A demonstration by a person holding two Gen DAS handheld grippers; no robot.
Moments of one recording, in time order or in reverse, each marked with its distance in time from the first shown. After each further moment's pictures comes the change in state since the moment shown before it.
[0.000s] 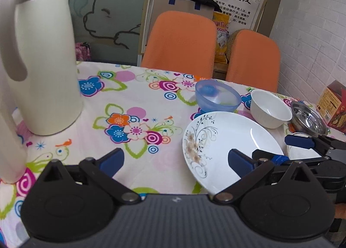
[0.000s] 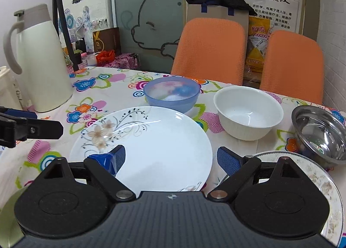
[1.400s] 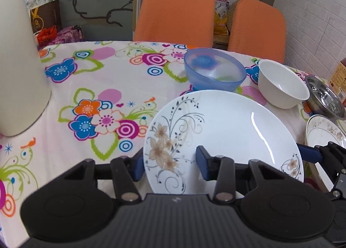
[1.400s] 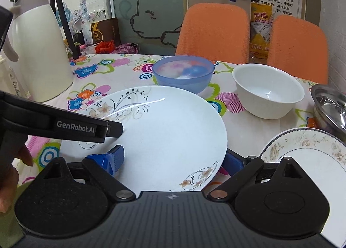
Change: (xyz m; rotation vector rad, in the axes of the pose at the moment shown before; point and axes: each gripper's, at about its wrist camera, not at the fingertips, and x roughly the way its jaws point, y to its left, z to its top) left arm 0.060 -0.030 0.000 0.057 0.131 0.041; right arm 0.011 0.023 -0.013 0.044 0.047 0.013
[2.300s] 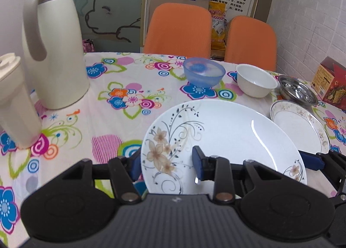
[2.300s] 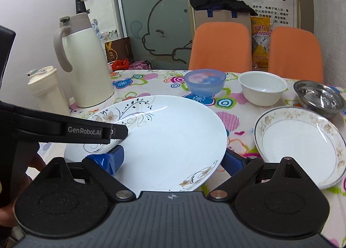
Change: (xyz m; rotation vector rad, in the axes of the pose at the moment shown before) left arm -0.115 -0.006 -0.076 -0.003 -0.096 0.030; right arm -0.107 0.041 -0.044 0.049 -0.087 0.062
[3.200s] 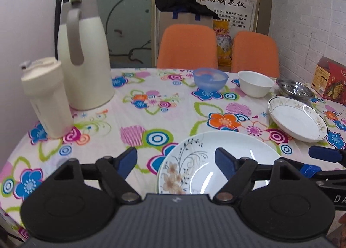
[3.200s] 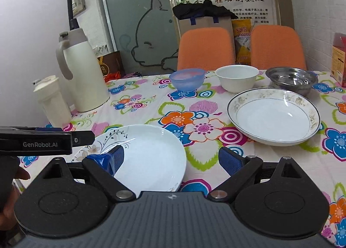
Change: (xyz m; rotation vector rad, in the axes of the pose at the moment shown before) left arm -0.059 -0.007 -0.047 0.056 -0.154 0.085; right arm -0.050 -0.022 -0.036 0.102 -0.078 -0.033
